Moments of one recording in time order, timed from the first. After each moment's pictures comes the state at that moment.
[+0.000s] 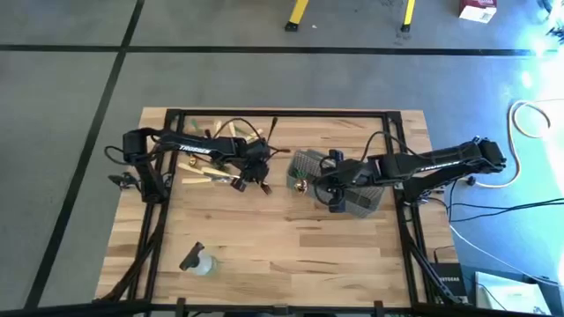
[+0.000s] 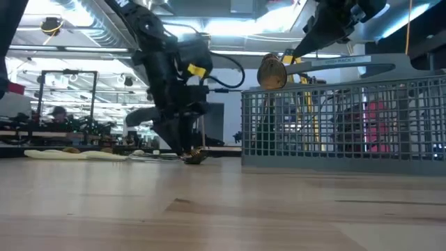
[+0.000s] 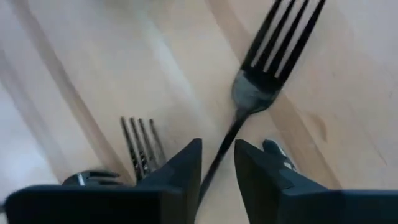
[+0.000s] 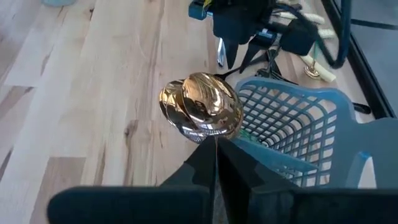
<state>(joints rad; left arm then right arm) 0.27 1.77 1.03 -0.45 0.00 0.89 0.12 1.21 0.92 -0.45 0.19 0.01</state>
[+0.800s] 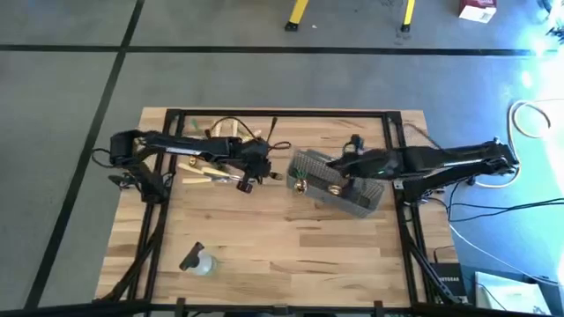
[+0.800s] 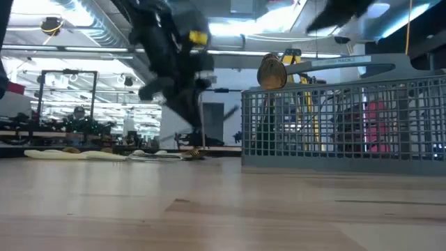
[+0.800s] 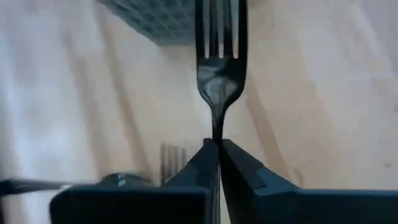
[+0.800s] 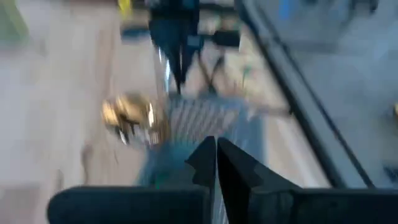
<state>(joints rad) 0.21 1.60 1.06 -0.43 -0.05 0.59 0.13 0.96 0.91 -0.49 0.37 0.00</state>
